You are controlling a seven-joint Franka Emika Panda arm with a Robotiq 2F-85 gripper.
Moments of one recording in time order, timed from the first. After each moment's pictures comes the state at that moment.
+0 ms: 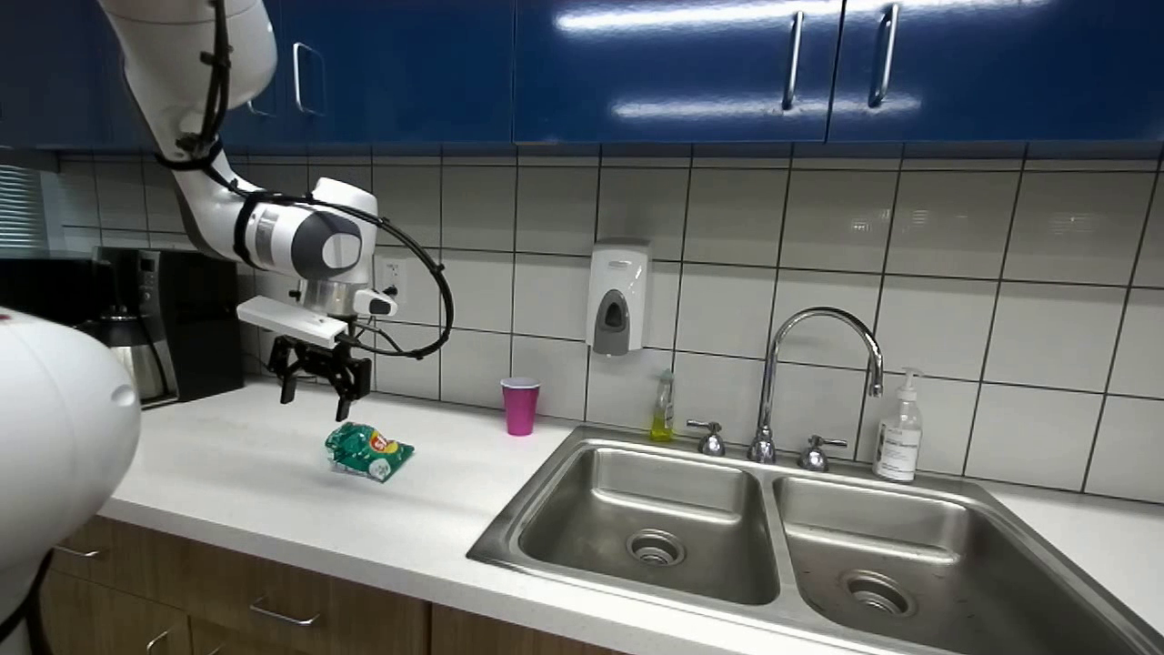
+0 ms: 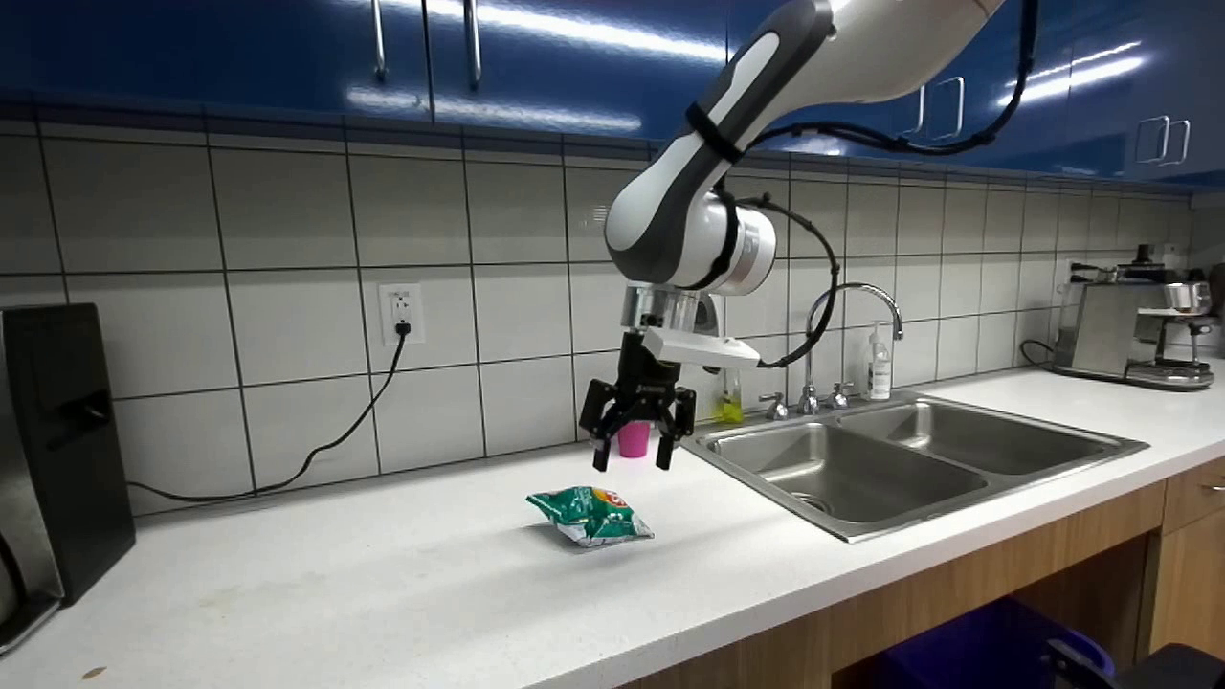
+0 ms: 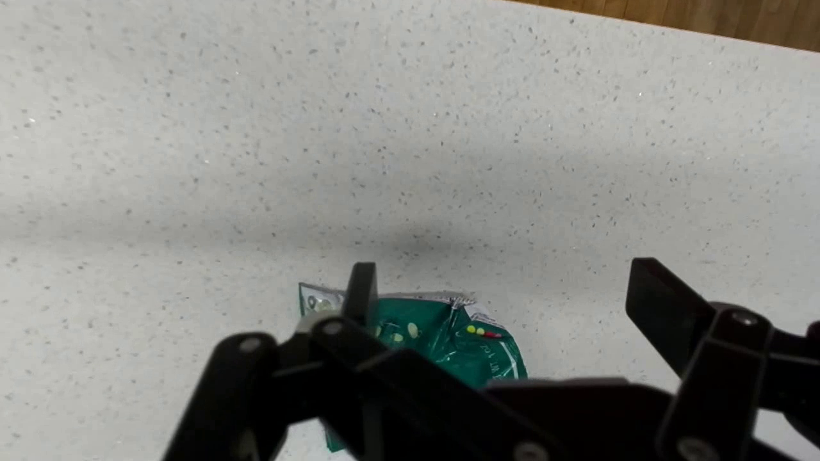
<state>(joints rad) 0.22 0.09 0.16 -2.29 0.28 2.45 -0.04</state>
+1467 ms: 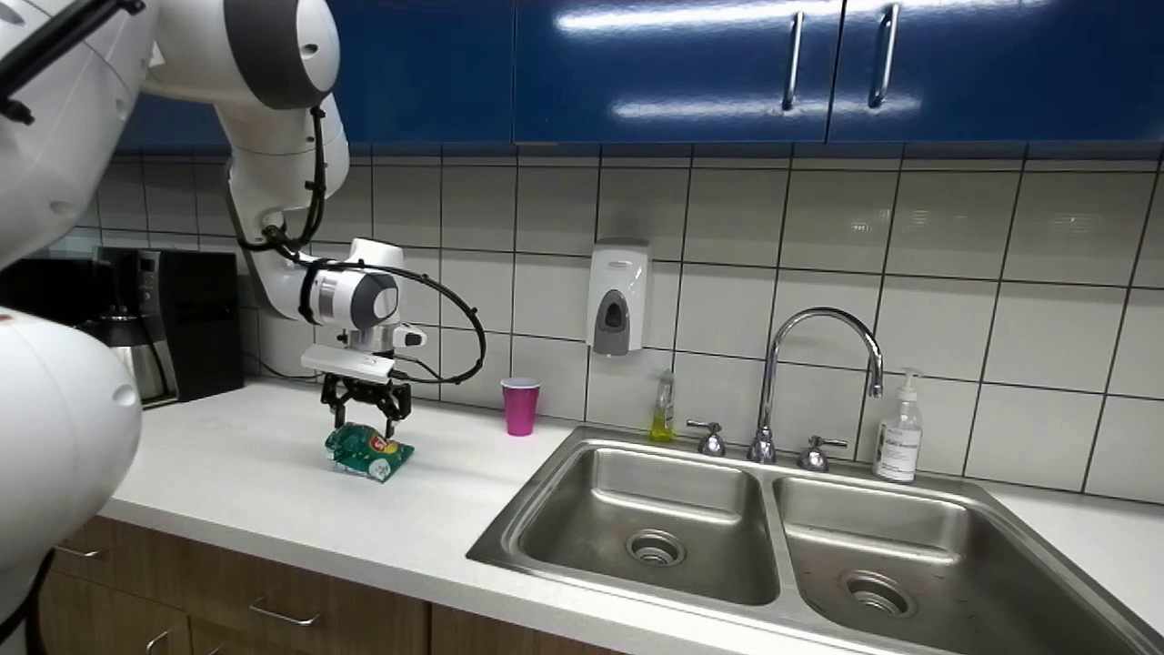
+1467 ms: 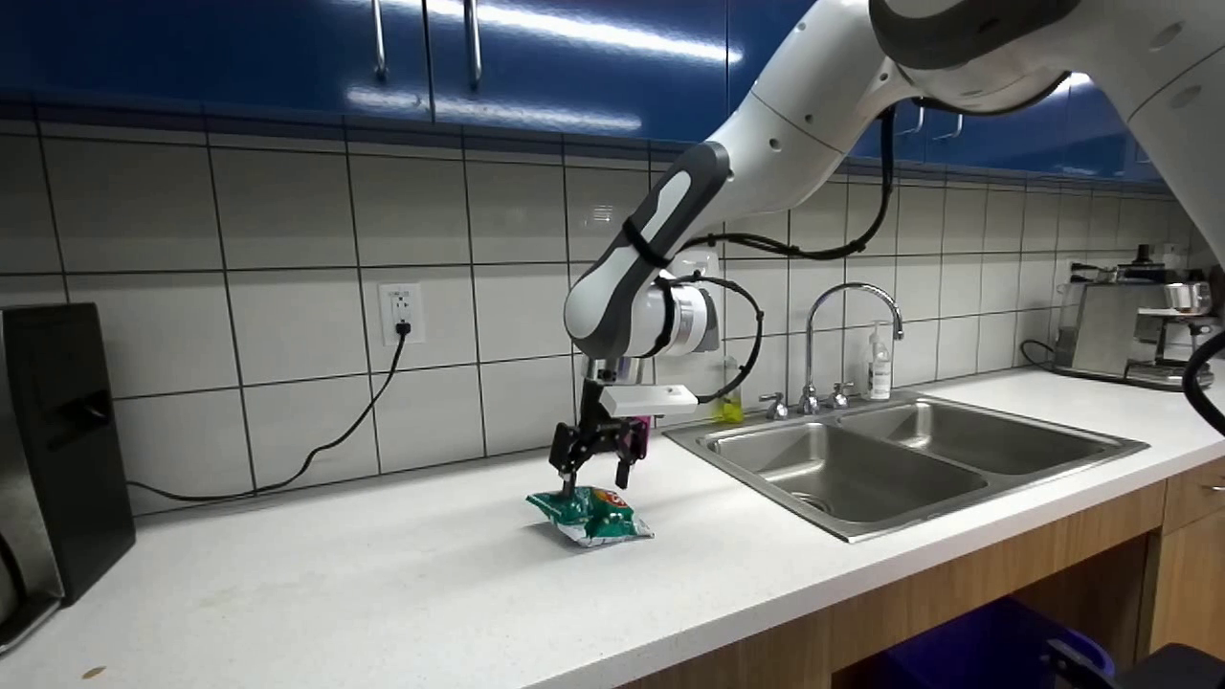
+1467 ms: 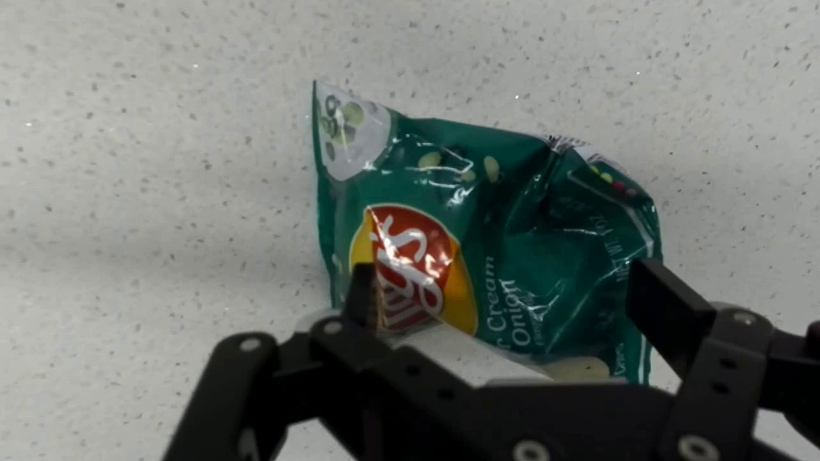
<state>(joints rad) 0.22 0.48 0.13 -1.94 0.10 2.54 -0.04</state>
